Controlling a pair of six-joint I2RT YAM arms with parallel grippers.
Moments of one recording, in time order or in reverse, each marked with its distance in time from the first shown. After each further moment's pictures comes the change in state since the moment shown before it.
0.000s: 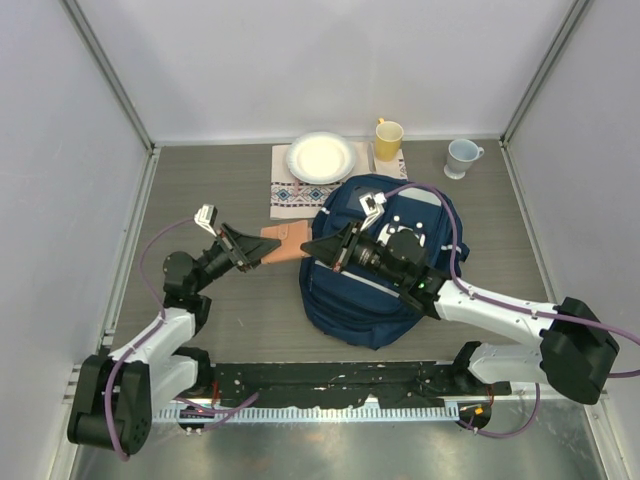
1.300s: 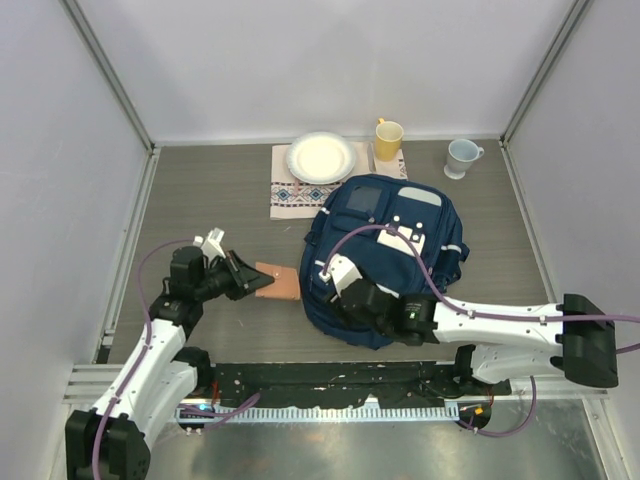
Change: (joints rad) left arm -0.003 -0.253 0.126 -1.126 -0.152 0.547; right arm 0.361 -0.033 0.055 -0.883 0.646 -0.702
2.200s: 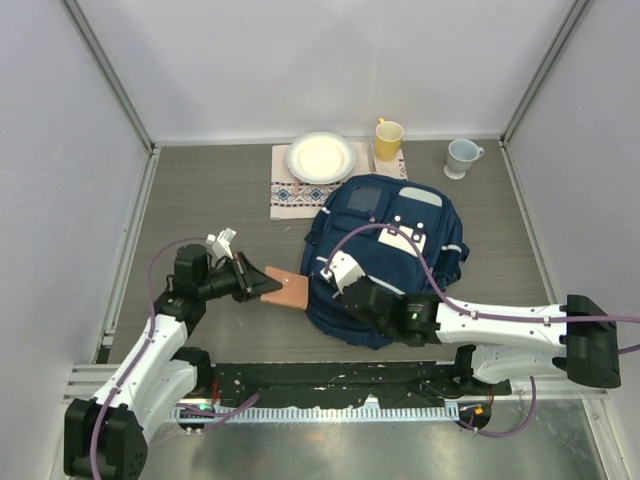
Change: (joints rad) left arm -0.016 0.049 0.000 0.026 0.166 0.017; right arm 0.009 -0.011 0.000 0.025 0.129 -0.053
